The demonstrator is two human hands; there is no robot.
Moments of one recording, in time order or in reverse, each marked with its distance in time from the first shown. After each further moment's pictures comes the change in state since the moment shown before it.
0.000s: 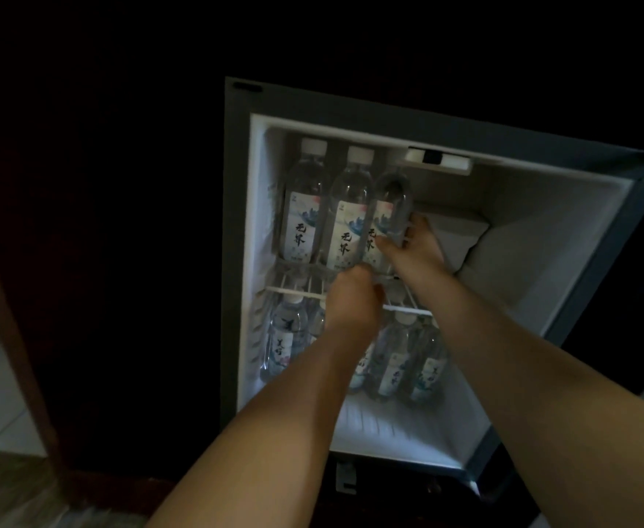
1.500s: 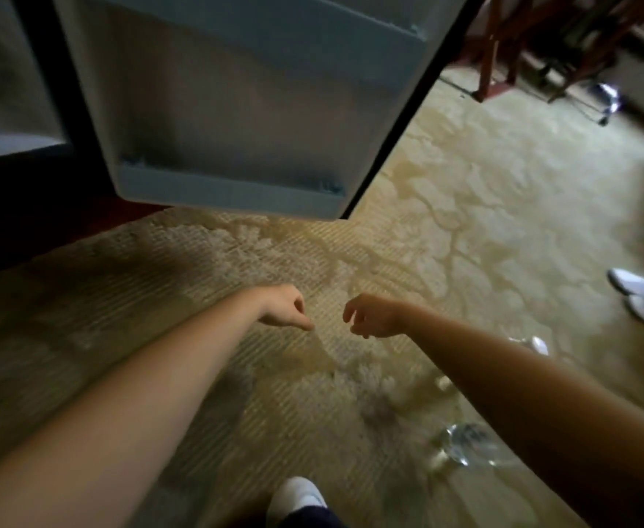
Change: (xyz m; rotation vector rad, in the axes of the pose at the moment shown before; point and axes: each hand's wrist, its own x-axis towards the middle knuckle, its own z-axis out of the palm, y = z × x) left_hand -0.393 0.120 0.227 0.184 -1.701 0.399; right_hand -0.478 0.245 -0.333 -0.779 -0.738 0.995
